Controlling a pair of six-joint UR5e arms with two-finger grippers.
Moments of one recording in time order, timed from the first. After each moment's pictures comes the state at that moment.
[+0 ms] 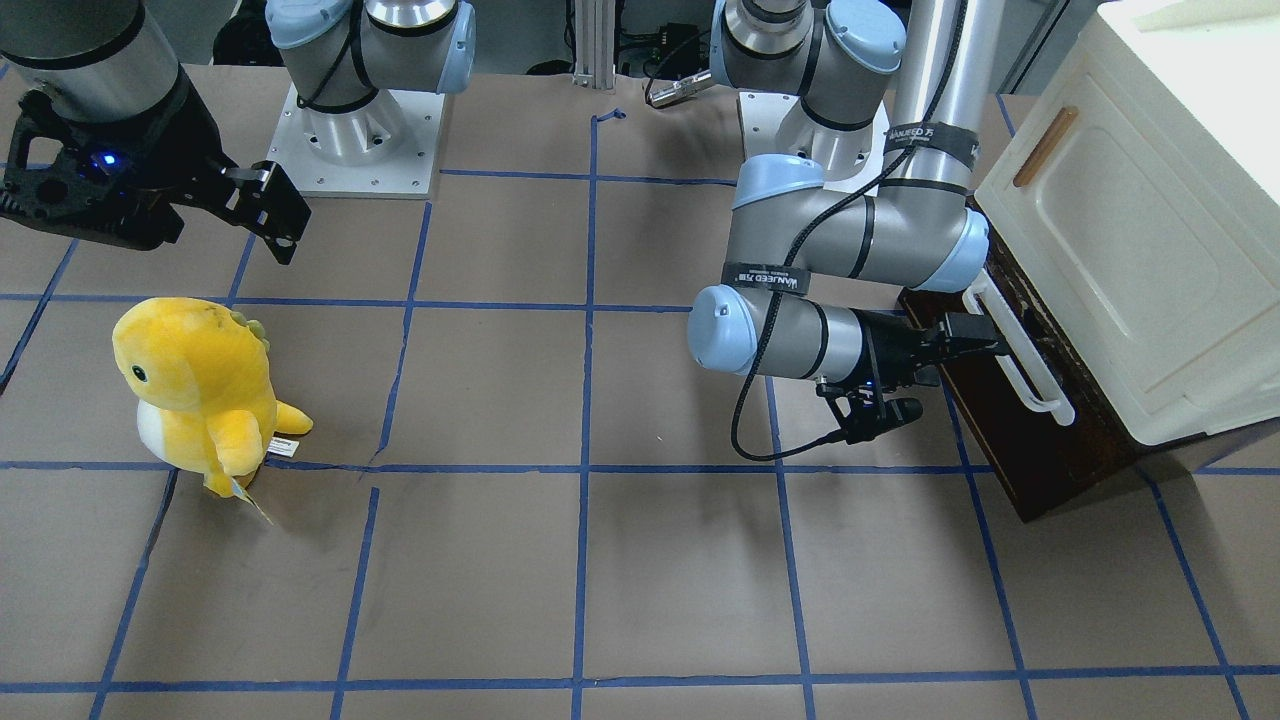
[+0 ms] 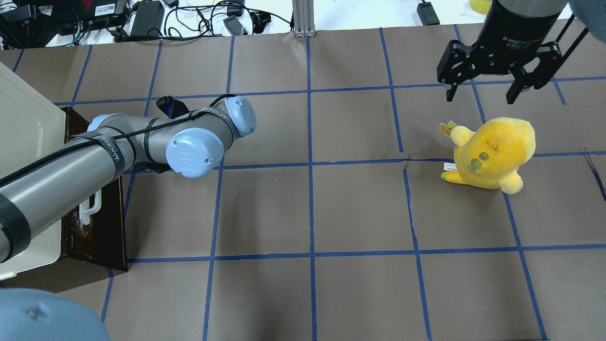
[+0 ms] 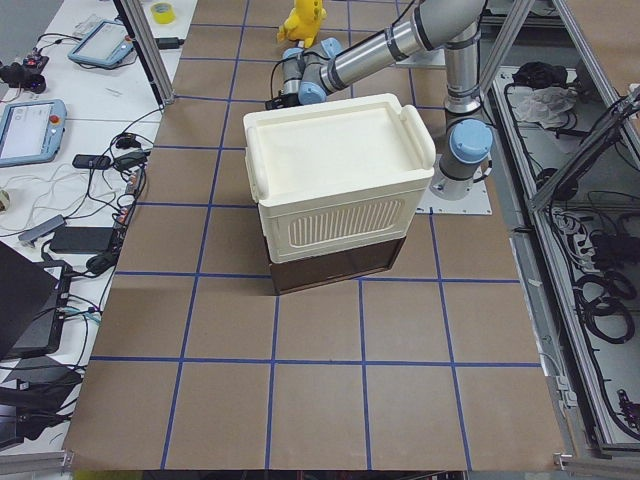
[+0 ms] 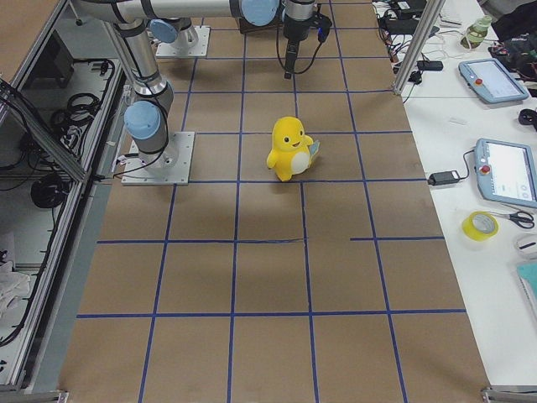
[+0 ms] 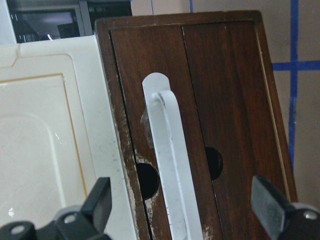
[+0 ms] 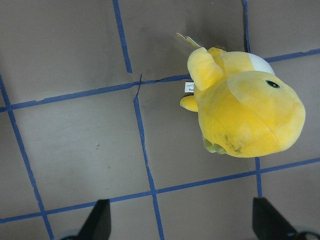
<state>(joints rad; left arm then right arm) -1.72 -1.97 -1.85 -1.51 2.75 -0.53 1.51 -1.53 1.48 -1.44 -1.63 0.11</state>
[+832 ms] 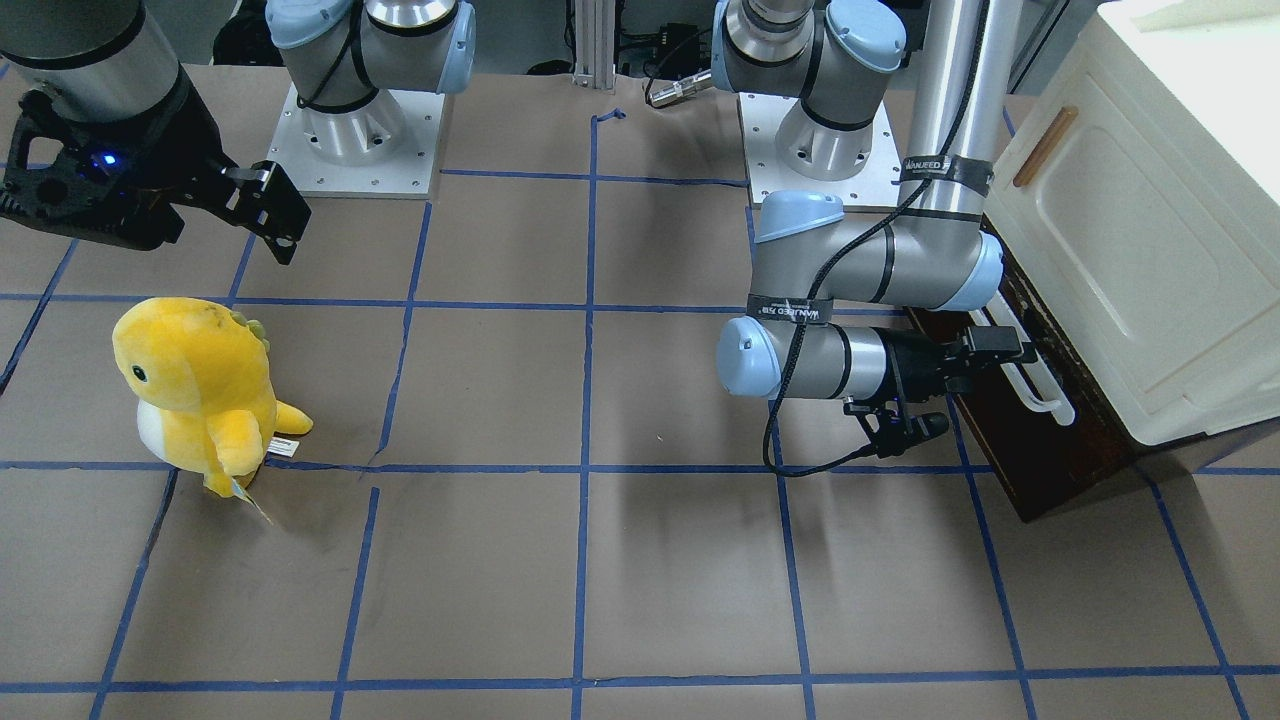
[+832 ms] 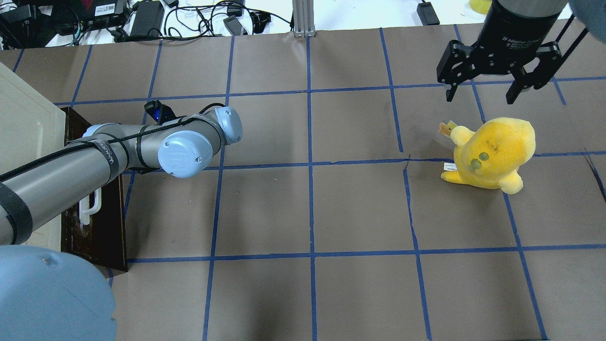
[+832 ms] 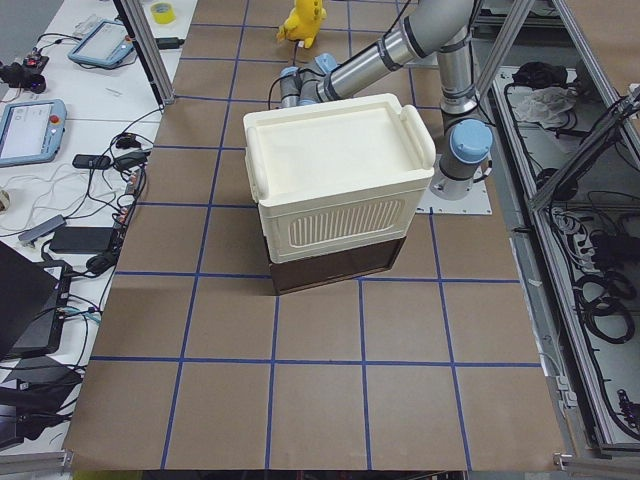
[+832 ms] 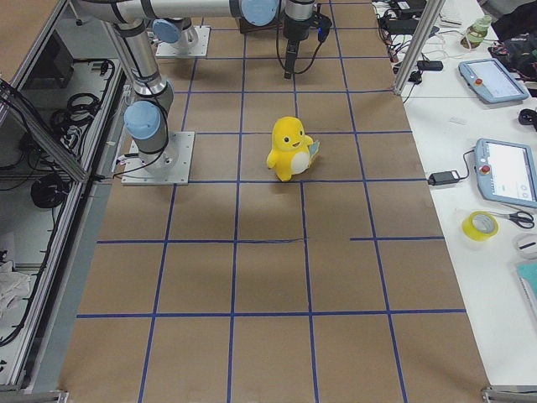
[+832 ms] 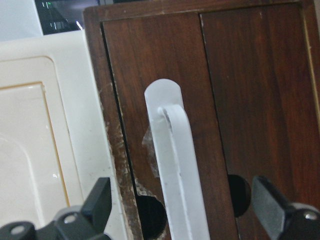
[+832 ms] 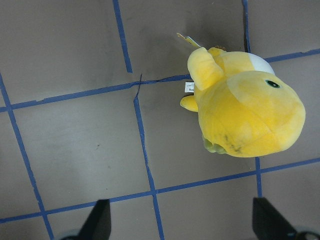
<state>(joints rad) -1.65 -2.01 -1.88 -1.52 2.88 -0.60 1.51 -1.53 1.48 -1.44 -1.63 0.11</state>
